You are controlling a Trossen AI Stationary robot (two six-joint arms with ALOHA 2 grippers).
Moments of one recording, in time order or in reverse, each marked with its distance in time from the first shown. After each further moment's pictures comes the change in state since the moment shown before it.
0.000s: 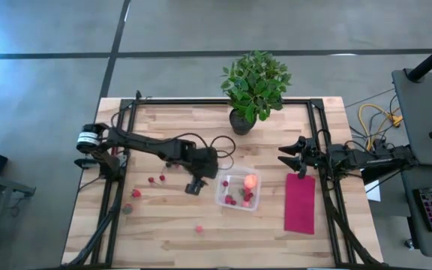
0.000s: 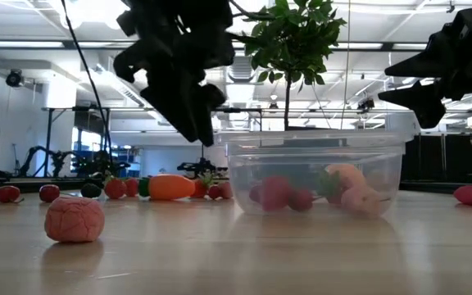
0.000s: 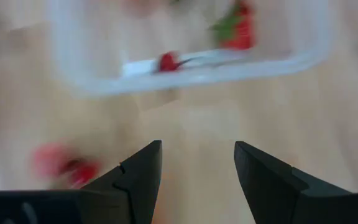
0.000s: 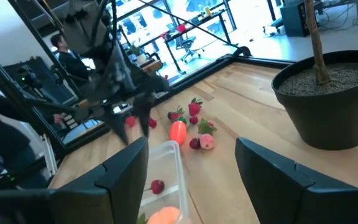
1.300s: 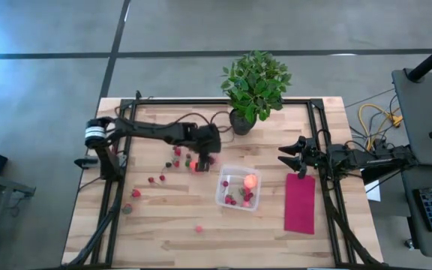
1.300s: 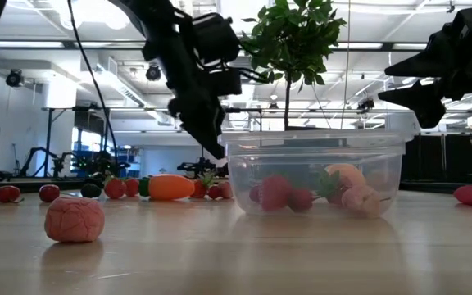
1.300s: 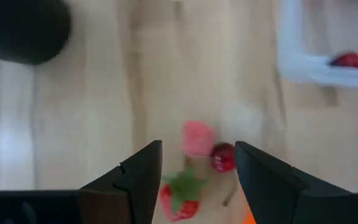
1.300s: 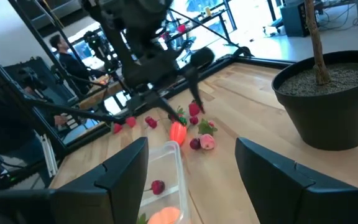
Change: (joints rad) left arm 0.205 0.062 0.023 0.084 -0.124 0.025; right arm 0.000 0.000 0.000 0.001 0.000 0.000
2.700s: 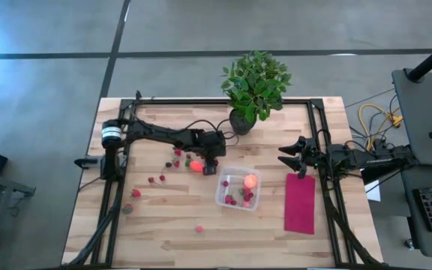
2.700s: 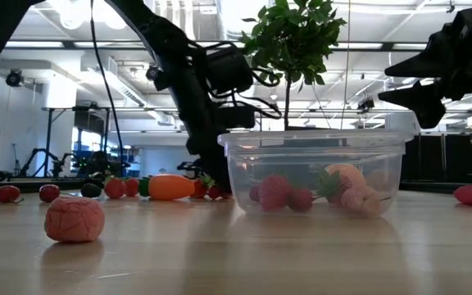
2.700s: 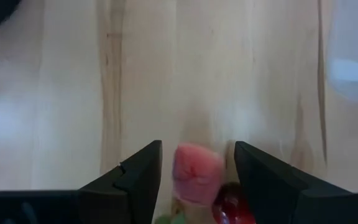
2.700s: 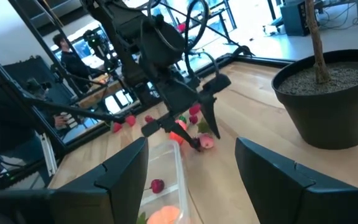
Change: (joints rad) left arm -0.013 0.164 -0.002 0.137 -0.021 -0.109; right arm 0.000 0.002 0.000 -0.001 0.000 0.000
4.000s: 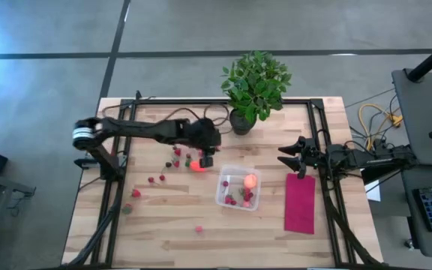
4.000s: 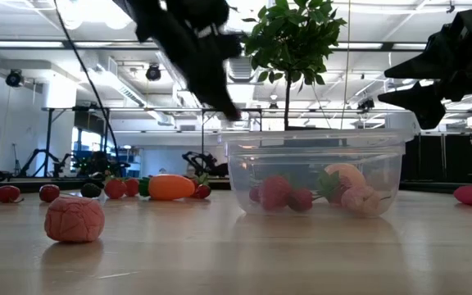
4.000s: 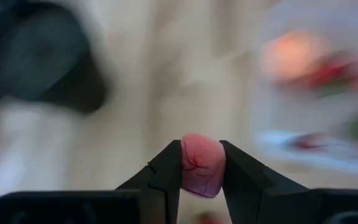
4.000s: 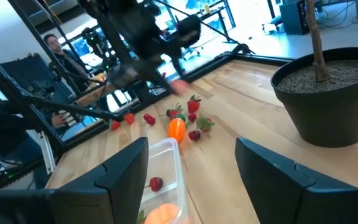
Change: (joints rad) left arm -0.005 -0.287 -0.019 -0.011 0.027 -0.002; right arm 0.000 0.011 0.000 0.000 0.000 0.000
